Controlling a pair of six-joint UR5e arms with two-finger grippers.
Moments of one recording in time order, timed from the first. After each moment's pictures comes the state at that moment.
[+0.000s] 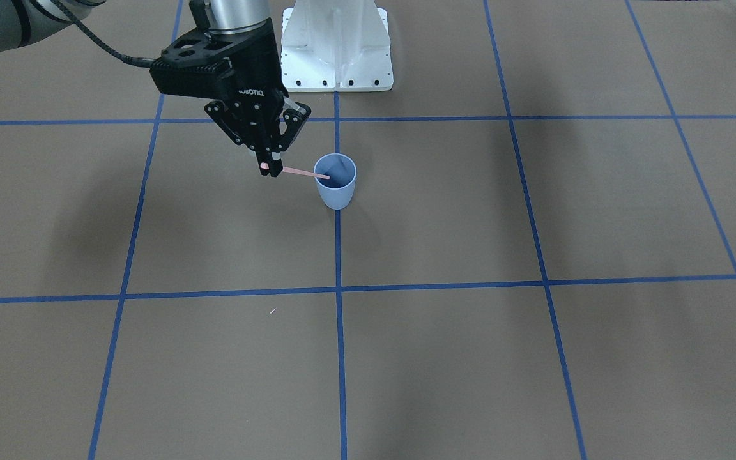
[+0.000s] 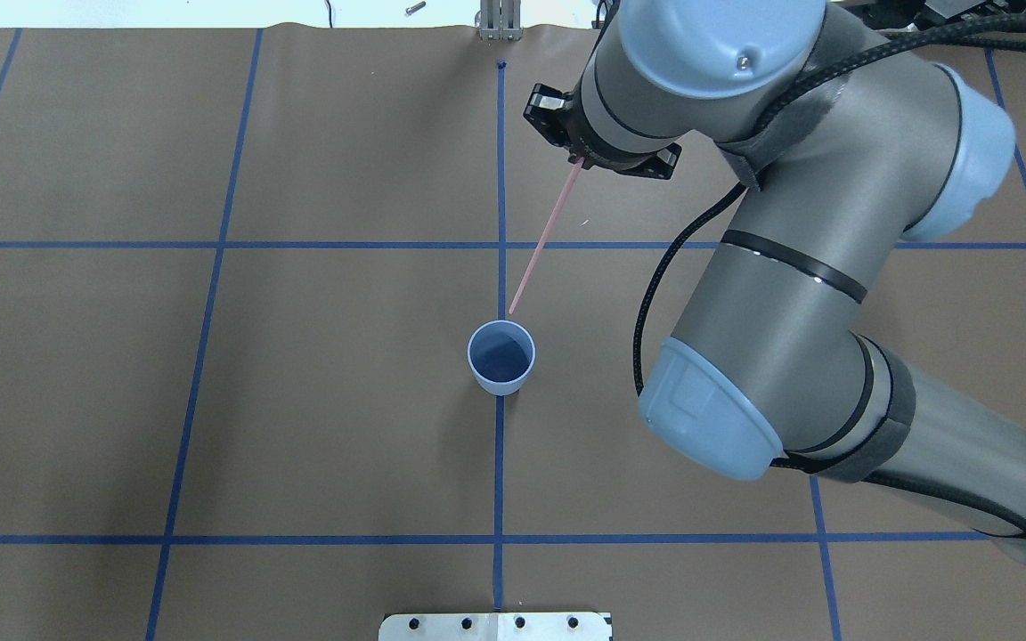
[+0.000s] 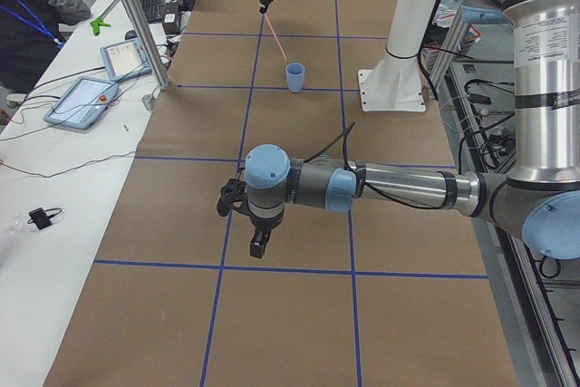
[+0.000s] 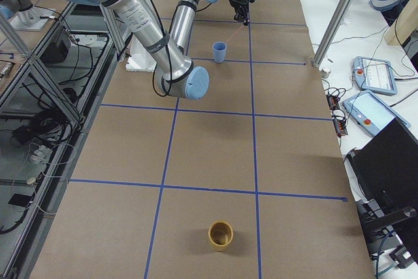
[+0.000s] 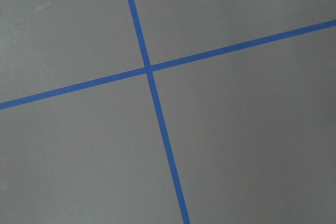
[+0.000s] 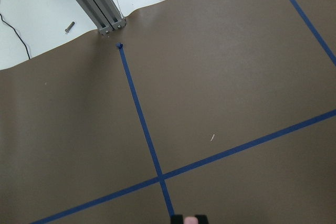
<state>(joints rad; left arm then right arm) -1.55 -1.43 -1.81 -1.62 -2.37 0.13 0.66 -0.74 1.96 -1.89 1.66 1.50</state>
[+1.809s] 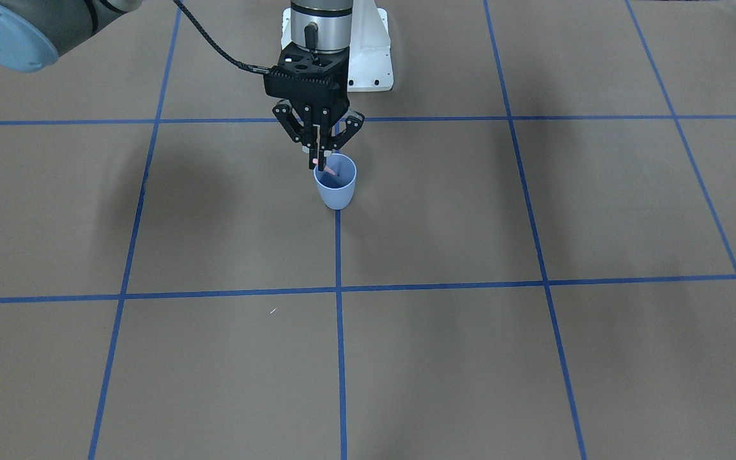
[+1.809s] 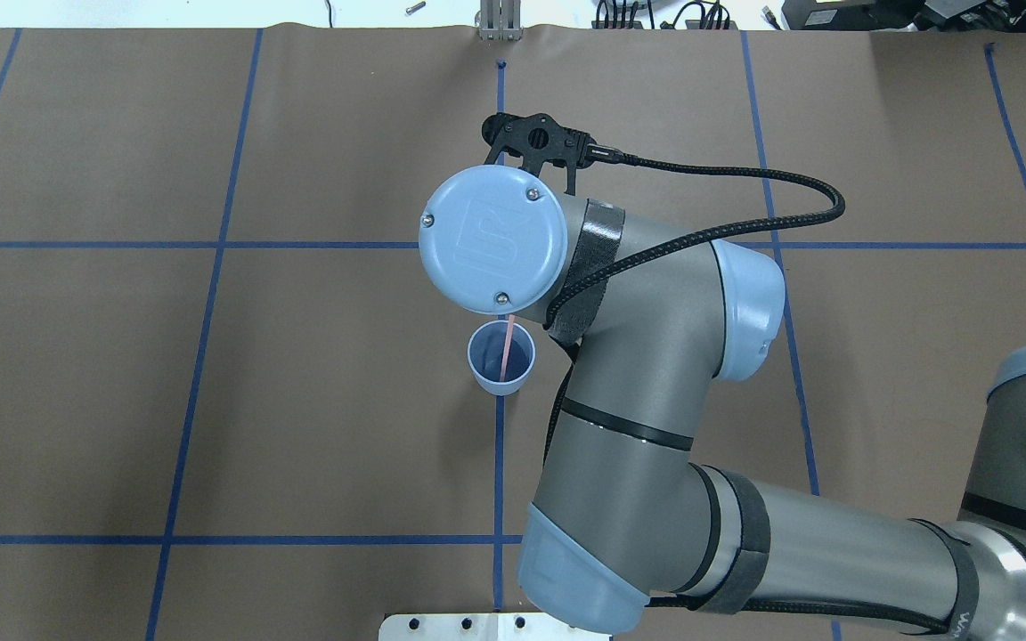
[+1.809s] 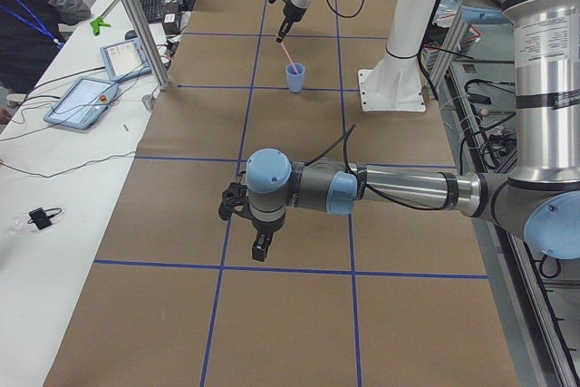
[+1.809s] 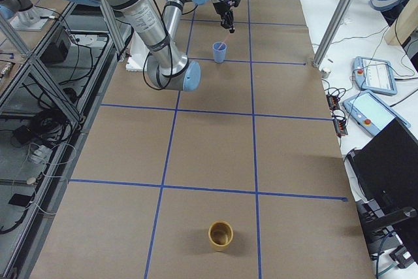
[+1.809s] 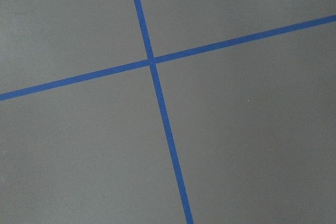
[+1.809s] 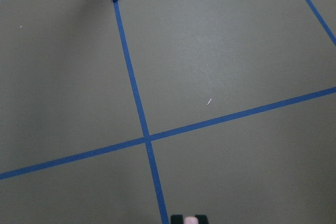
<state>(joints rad) -1.55 -1.43 -1.80 -1.62 -2.37 0.13 0.45 -0.69 1.84 -1.94 1.44 1.51</state>
